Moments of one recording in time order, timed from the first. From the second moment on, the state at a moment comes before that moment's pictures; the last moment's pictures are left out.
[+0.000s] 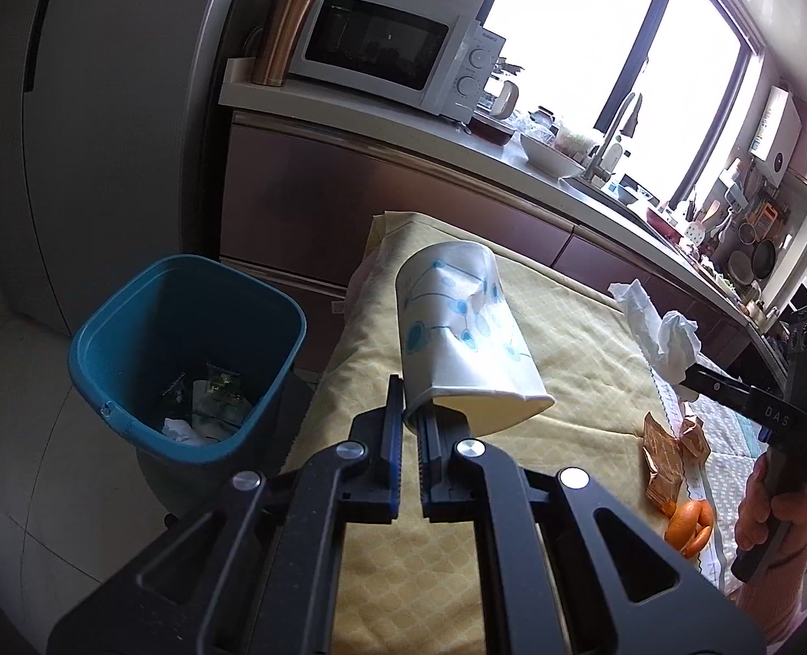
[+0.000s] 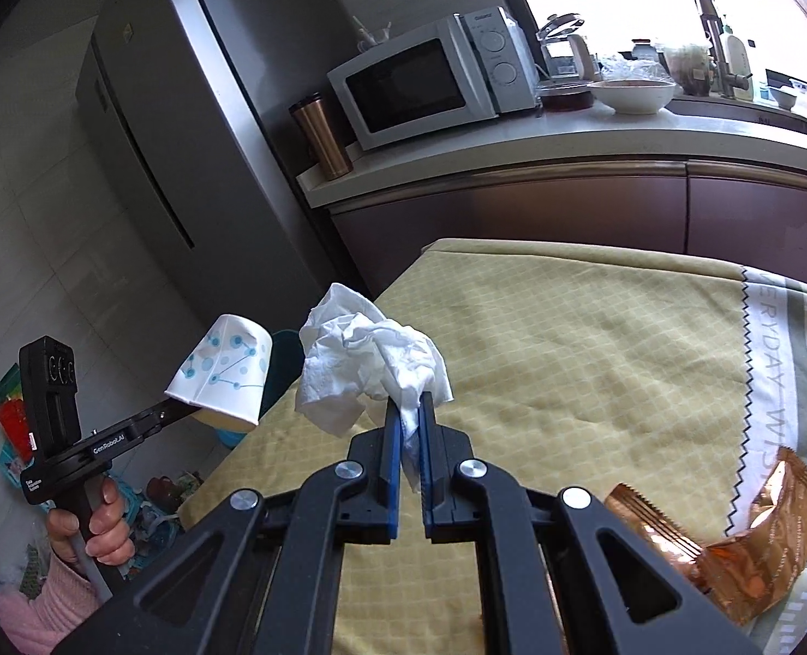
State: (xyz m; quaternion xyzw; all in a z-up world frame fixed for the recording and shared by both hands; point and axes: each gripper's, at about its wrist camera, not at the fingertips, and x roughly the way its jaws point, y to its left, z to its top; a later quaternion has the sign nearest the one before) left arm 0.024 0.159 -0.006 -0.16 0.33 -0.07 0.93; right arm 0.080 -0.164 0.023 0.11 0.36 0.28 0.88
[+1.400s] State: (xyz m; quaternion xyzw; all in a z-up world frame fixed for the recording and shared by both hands) left arm -0.003 0.255 -0.018 -0.20 0.32 0.05 0.93; right arm 0.109 -0.008 -0.004 0.05 0.41 0.39 0.82
